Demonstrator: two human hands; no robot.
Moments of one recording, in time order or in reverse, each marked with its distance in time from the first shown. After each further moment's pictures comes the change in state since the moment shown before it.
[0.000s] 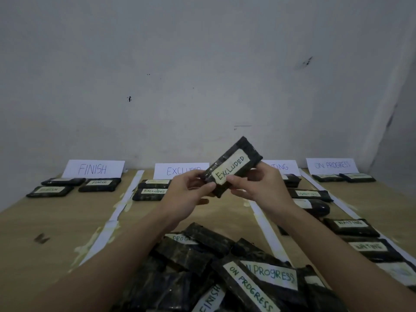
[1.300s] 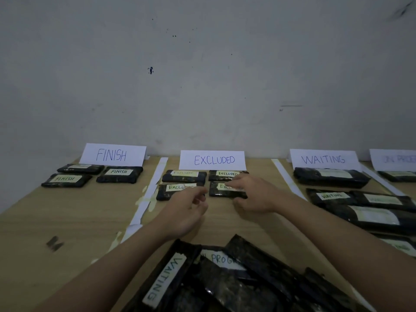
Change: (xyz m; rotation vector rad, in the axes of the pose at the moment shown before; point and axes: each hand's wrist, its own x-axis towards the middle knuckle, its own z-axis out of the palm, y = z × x) left_hand 0.045 -0.081 -0.091 0.725 0.003 0.001; right_hand 0.125 0.100 0.080 -1.182 -0.609 -0.231
